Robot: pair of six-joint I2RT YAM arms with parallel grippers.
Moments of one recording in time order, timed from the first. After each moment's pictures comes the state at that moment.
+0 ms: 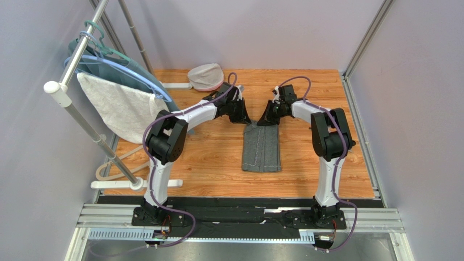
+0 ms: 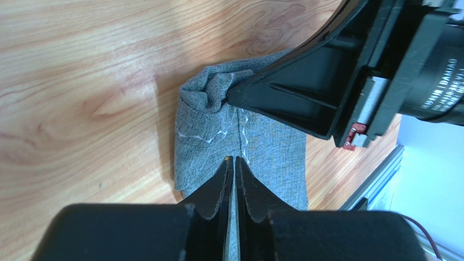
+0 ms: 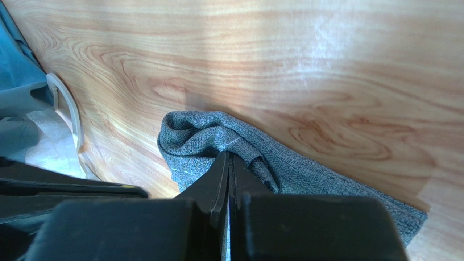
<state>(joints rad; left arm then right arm) -0.57 2.12 1.60 -0.29 0.40 -0.64 0.23 2.09 1.39 -0.32 -0.52 0.57</state>
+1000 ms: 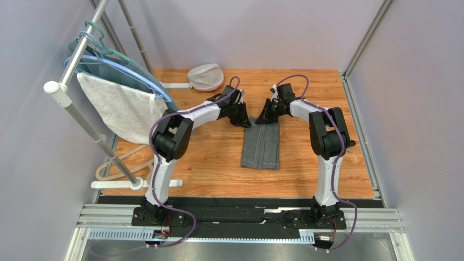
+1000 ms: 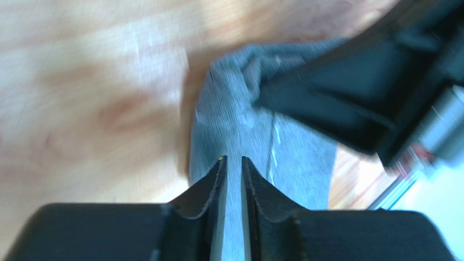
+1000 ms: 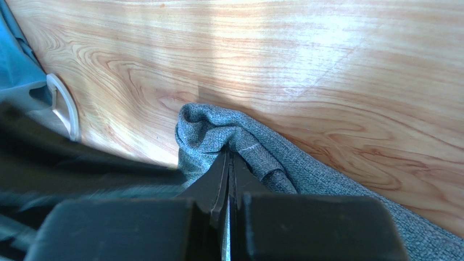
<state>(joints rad) -0.58 2.23 1.66 -0.32 0.37 -0.64 0.24 2.12 1.44 -0.30 -0.53 0.55</state>
